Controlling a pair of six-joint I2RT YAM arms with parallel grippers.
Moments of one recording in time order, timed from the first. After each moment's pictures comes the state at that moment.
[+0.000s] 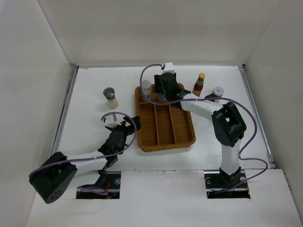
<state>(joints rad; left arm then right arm) -0.73 1.09 0.10 0.89 -0.61 -0.72 0.66 1.96 1.47 0.08 0.46 0.23</state>
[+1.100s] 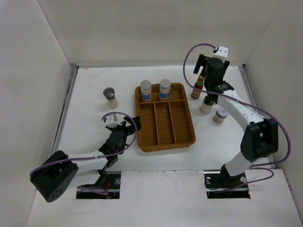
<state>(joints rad) -0.73 1.11 0.10 0.90 -0.61 -0.72 0.30 1.59 1.32 0.07 0.51 0.23</state>
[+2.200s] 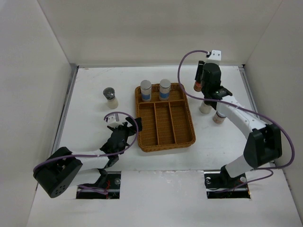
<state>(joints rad) -0.73 1.17 0.10 0.94 -0.57 -0.72 0.35 1.54 1.23 0.09 0.51 0.12</state>
